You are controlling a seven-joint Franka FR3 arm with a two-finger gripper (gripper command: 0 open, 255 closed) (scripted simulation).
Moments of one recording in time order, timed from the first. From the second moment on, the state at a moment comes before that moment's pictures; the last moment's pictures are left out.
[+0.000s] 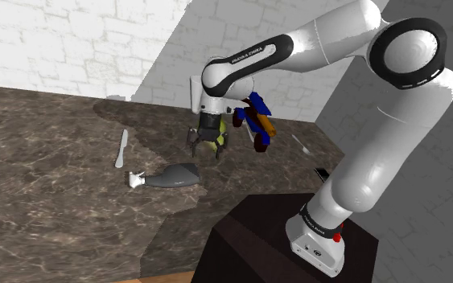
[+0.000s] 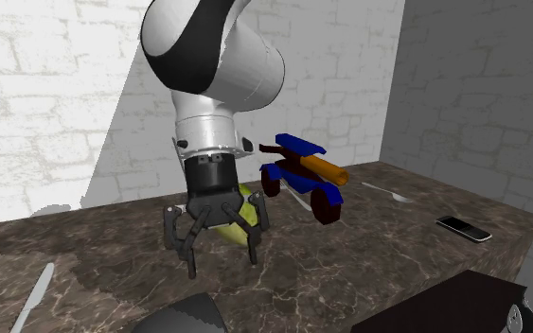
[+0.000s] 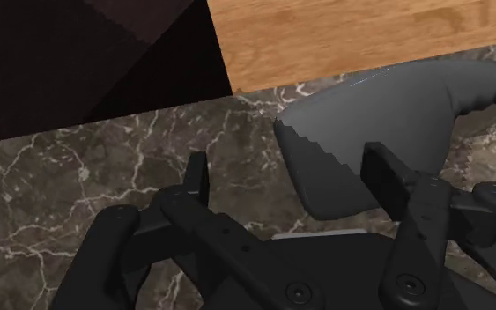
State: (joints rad) arm 0.03 0.09 0.18 -2.27 0.38 2.02 0.75
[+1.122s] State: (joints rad) arm 0.43 0.36 0.15 -2.11 -0.14 2.44 2.48
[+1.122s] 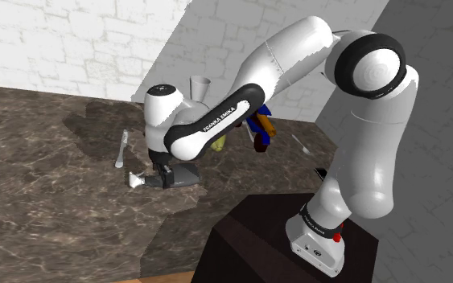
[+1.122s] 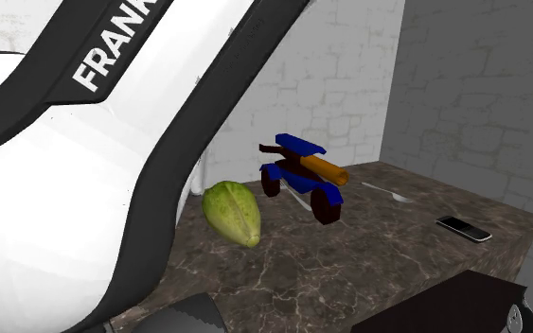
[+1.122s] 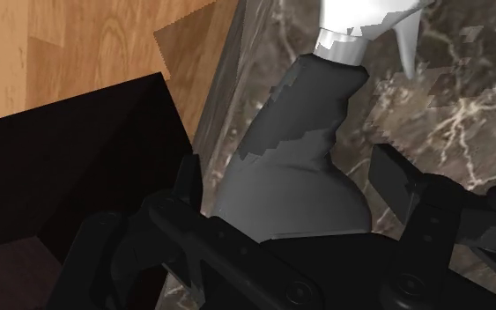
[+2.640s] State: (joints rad) arm 0.44 0.40 0.15 -2.12 -0.15 2.47 2.49
